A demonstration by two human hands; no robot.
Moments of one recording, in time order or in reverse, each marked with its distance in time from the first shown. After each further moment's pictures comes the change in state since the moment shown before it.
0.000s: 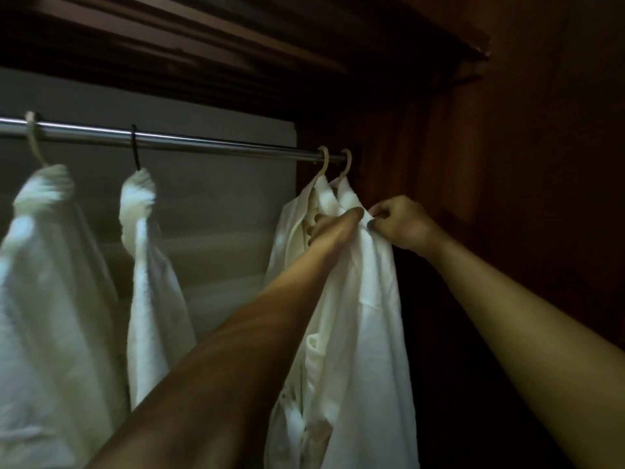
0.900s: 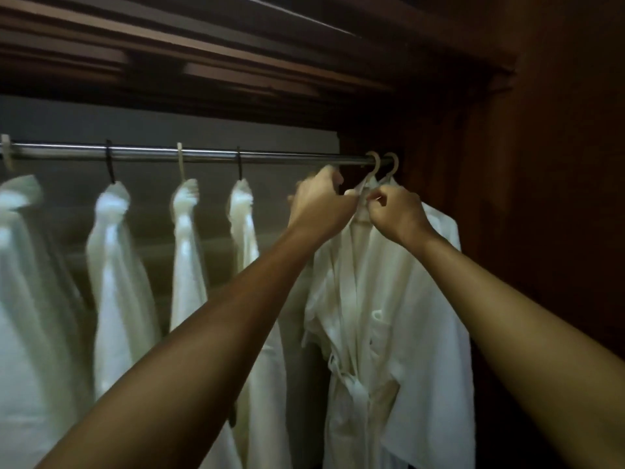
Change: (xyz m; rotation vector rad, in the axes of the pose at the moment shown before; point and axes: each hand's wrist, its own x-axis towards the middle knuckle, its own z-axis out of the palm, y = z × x) left_hand -0.110 0.042 -0.176 0.566 0.132 0.563; right_hand -0.070 -0.129 0.038 0.079 0.183 -0.072
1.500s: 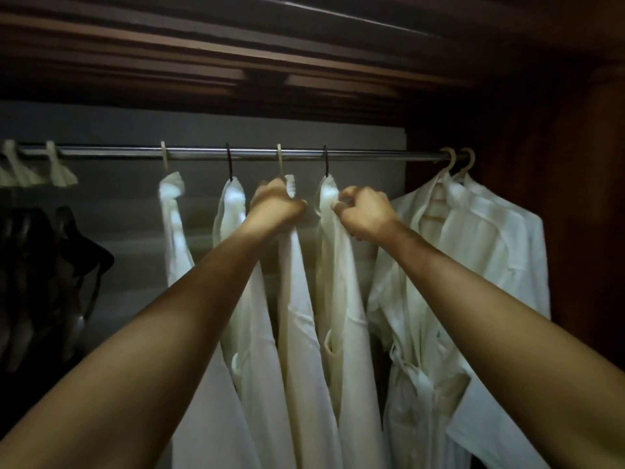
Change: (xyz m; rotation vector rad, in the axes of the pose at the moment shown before) left_hand -0.033 -0.107 -0.159 0.234 0.067 -0.337; right_hand -0.038 -0.162 0.084 0.087 -0.240 -0.075
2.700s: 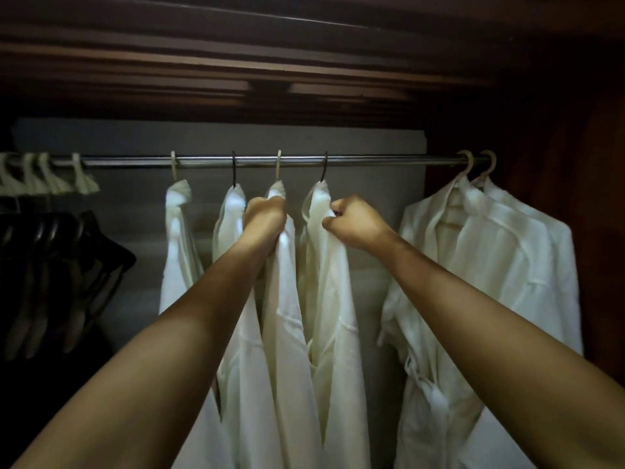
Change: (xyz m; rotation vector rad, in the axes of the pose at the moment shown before) left_hand -0.001 -0.013 0.014 -0.593 0.127 -0.369; right_hand 0.006 0.001 0.009 0.146 -0.157 -0.120
